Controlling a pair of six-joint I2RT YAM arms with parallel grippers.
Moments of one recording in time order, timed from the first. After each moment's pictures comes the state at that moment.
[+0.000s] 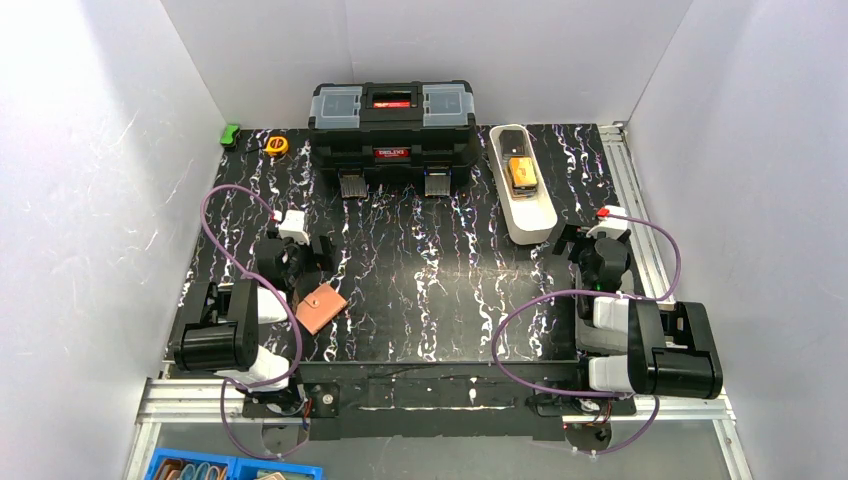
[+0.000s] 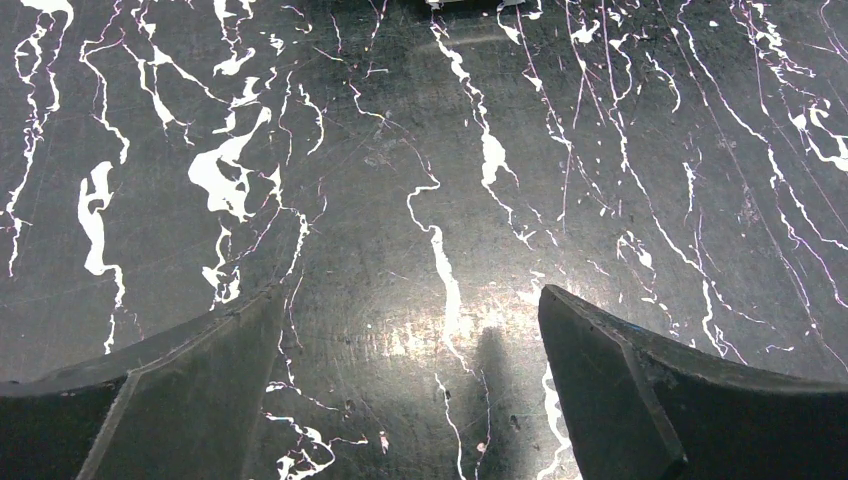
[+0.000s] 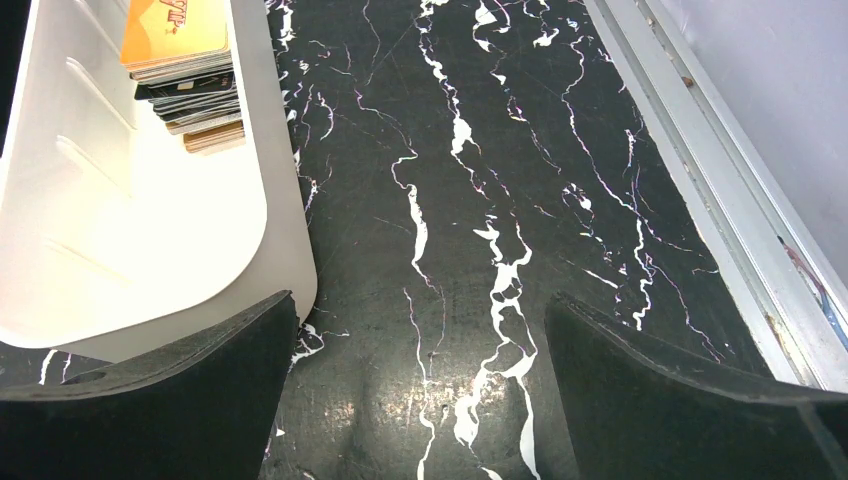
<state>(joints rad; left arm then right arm) 0.06 1.48 0.28 0.86 0.27 0.02 -0.04 1.33 0.24 0.88 0.08 0.08</state>
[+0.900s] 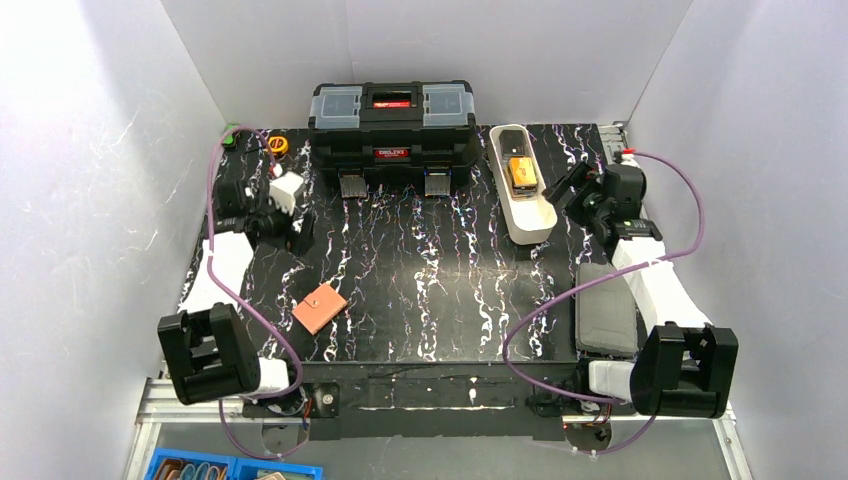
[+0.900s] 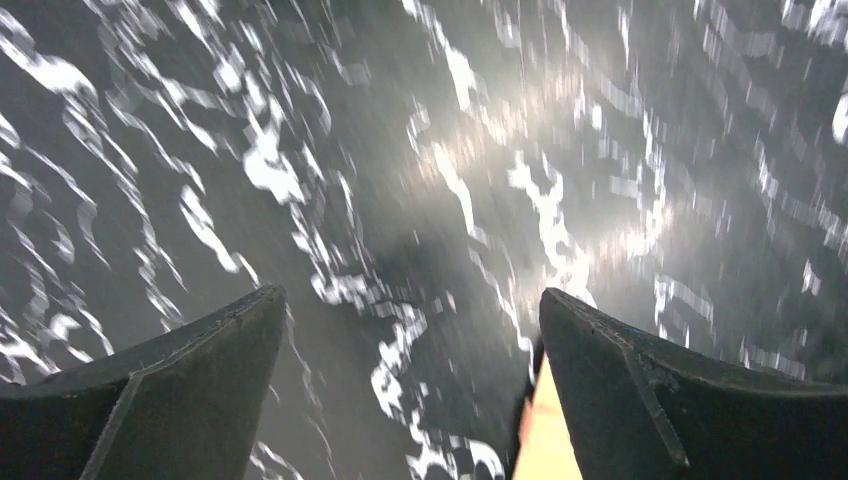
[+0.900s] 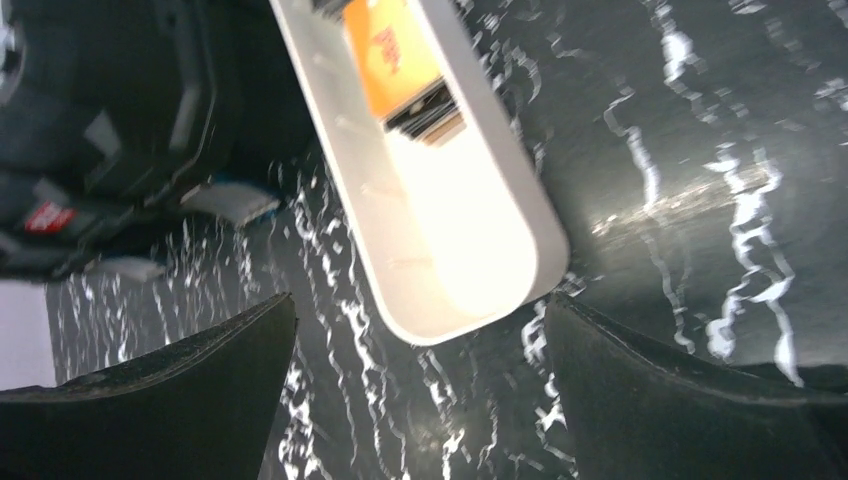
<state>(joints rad) 0.18 1.36 1.00 -0.45 0.52 0.51 -0.03 1.24 0.90 -0.20 -0.13 0.62</state>
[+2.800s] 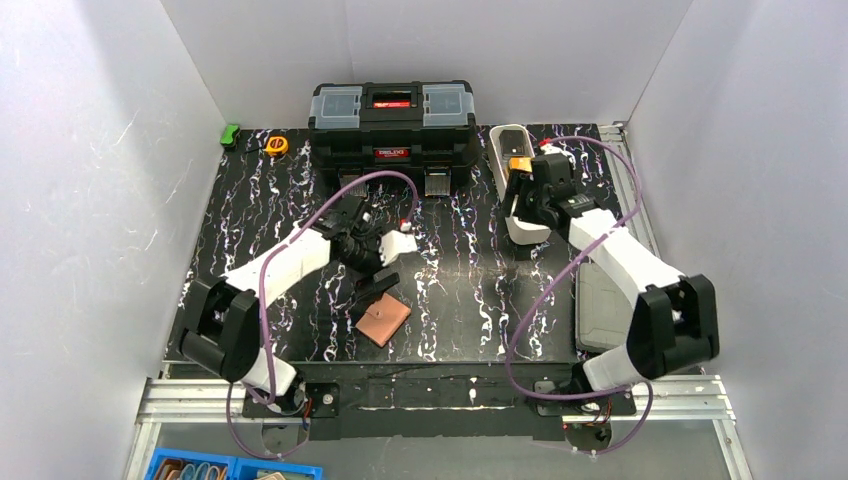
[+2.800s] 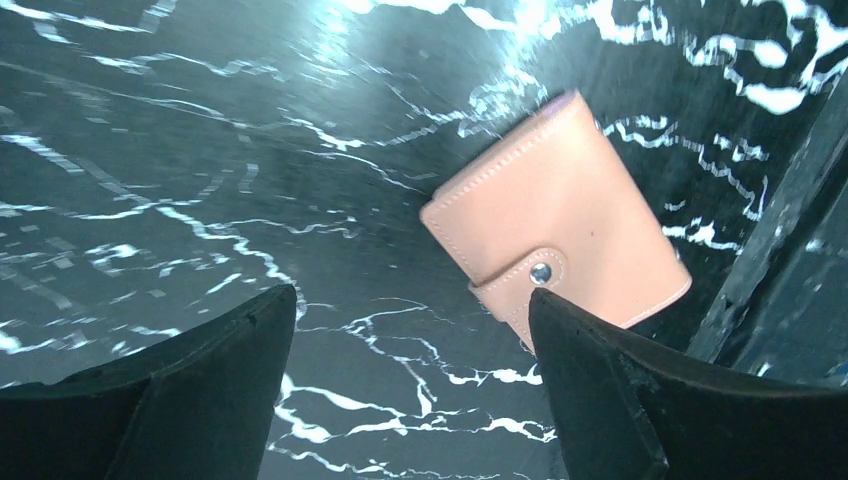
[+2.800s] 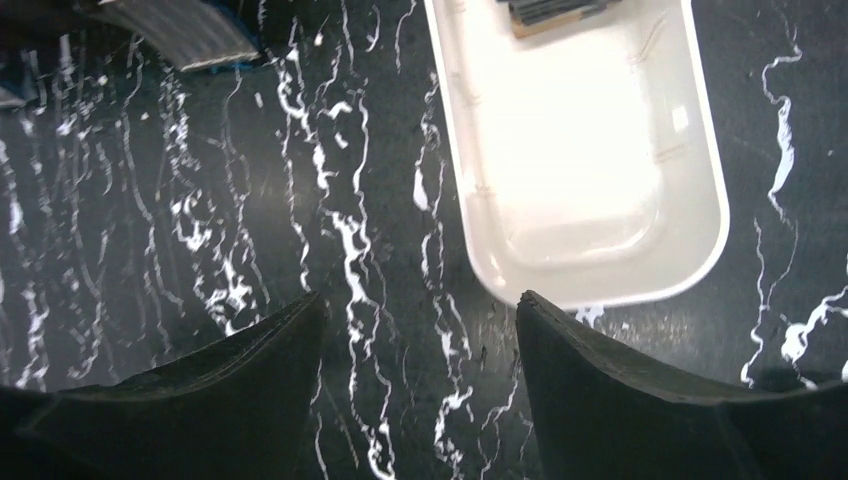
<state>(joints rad) -0.48 1.49 0.96 -0.75 0.40 0.80 0.34 1.41 1.07 -0.40 0.07 0.46</state>
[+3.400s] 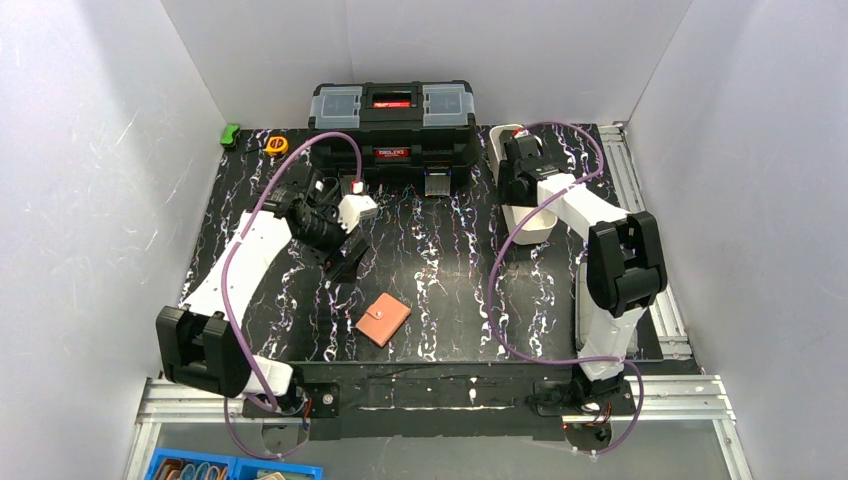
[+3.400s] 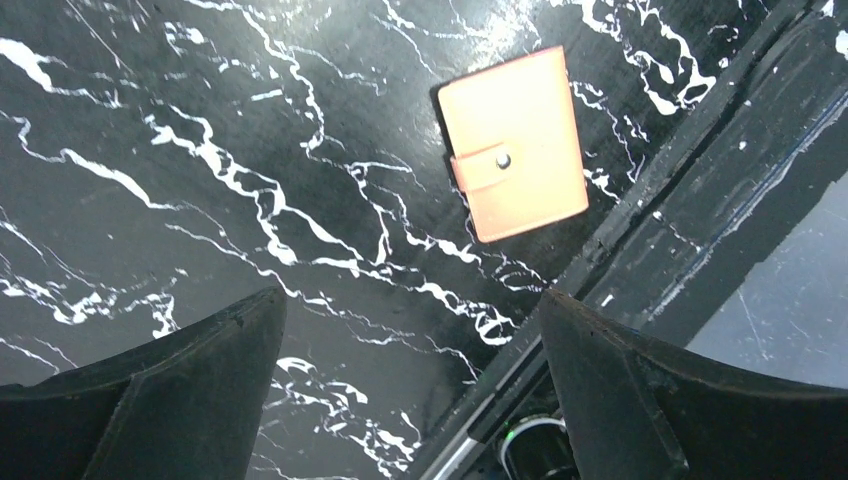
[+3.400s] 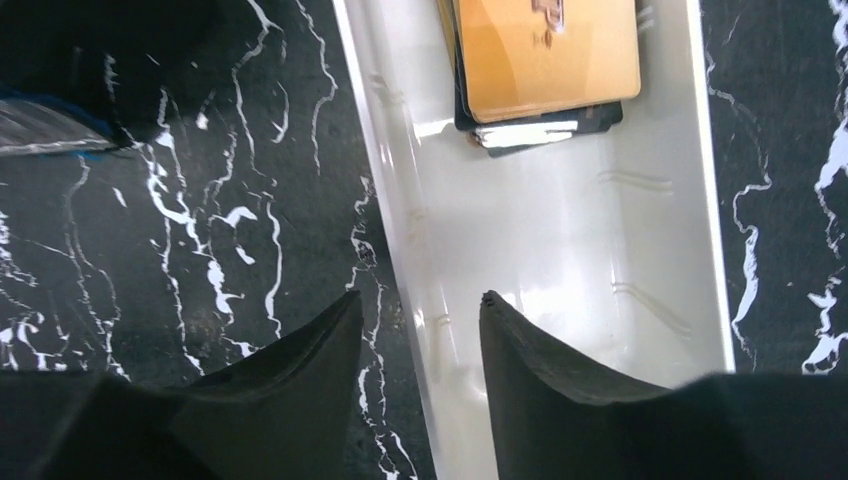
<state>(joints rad) -0.26 1.38 1.25 -1.15 0.44 0.62 0.34 1.85 1.41 -0.43 0.21 0.34</state>
